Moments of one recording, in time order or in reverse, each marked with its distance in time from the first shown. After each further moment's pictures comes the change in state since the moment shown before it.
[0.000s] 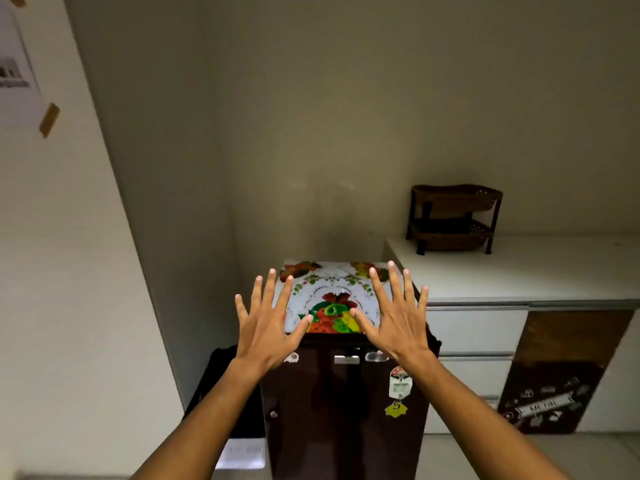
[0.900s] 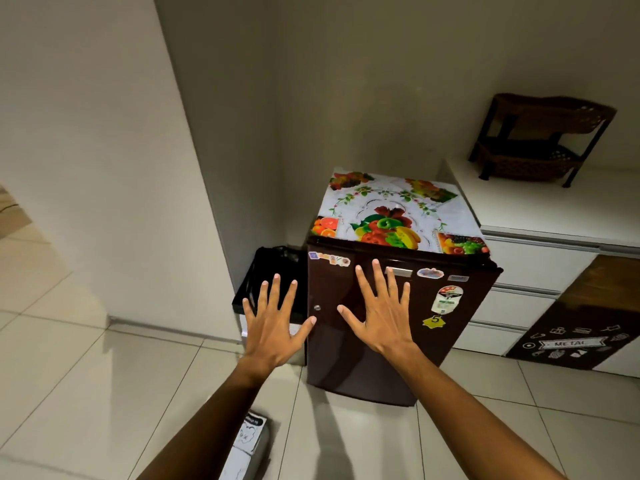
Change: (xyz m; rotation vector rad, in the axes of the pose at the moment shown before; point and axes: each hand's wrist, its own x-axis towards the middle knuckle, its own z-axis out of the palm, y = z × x) left_hand -0.180 -0.103 0.074 0.010 -0.285 -0.268; right_hand -0.126 -0.110 0.111 0.111 -0.318 -0.137
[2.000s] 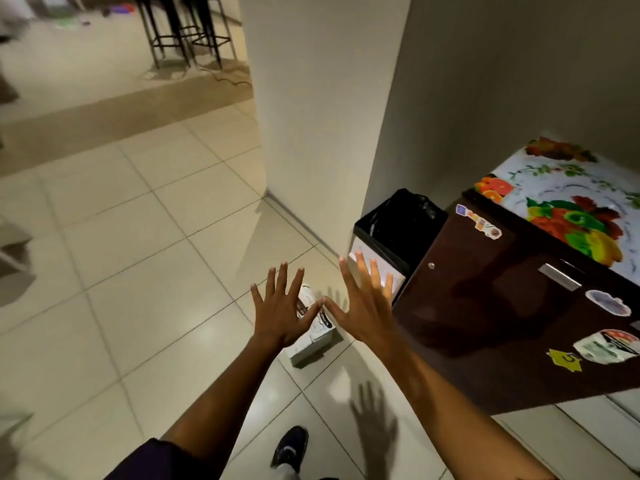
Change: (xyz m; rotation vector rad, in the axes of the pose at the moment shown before) left_hand -0.211 -0.054 0.022 0.029 -0.031 -0.692; right_hand -0.093 -0.140 0.081 0.115 -0.303 -0.672
